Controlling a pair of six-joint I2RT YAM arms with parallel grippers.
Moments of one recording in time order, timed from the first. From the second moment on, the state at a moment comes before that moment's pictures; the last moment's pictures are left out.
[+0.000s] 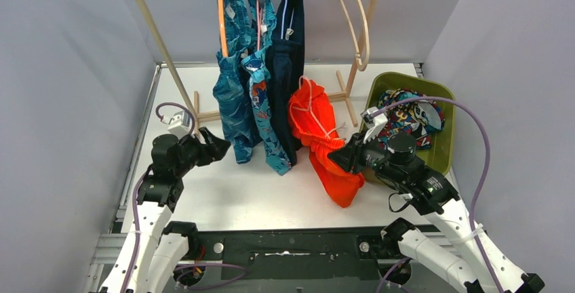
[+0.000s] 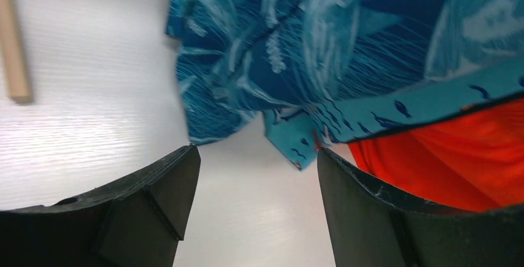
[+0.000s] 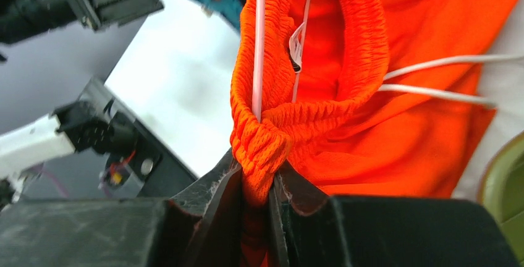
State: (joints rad) left arm -0.10 0.68 0.56 -0.28 0.22 -0.54; right arm 0.59 0.70 0.86 -0.48 -0.22 0.41
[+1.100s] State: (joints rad) left arm -0.13 0.59 0.68 -0.27 0.45 -0.64; right arm 0.60 1.00 0.87 -0.39 -0.75 0.35
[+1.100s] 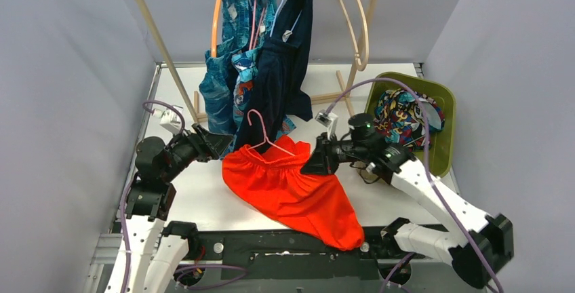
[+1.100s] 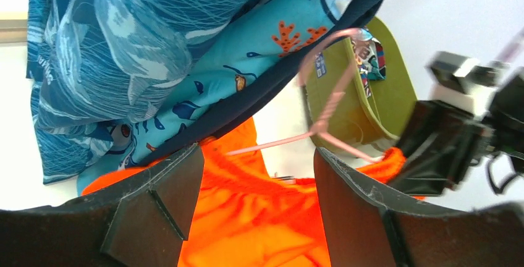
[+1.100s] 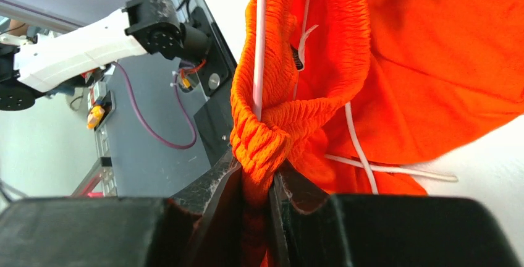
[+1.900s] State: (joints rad) left arm -0.54 0.73 0.65 -0.11 0.14 -0.63; right arm 0.72 1.24 0.93 -0.21 -0.83 0.37
